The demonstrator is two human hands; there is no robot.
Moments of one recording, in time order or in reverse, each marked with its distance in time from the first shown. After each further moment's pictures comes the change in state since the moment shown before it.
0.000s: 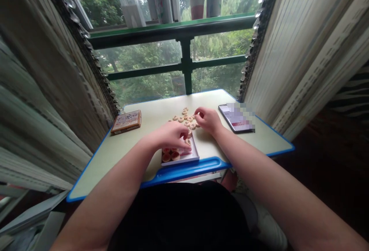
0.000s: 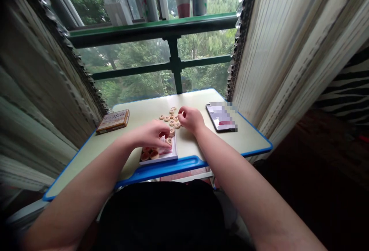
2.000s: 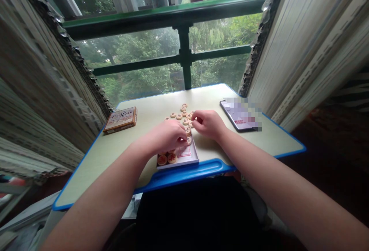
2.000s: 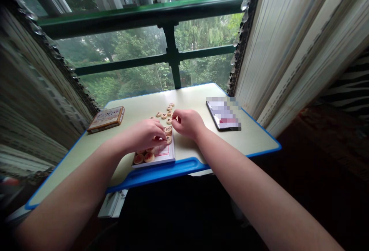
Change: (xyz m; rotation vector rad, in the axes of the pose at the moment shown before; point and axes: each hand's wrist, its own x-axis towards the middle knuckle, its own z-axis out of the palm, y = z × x) left_hand -0.001 0.000 0.007 0.219 0.081 0.188; right_hand -0.017 -0.013 -0.010 -0.006 -0.125 -0.144
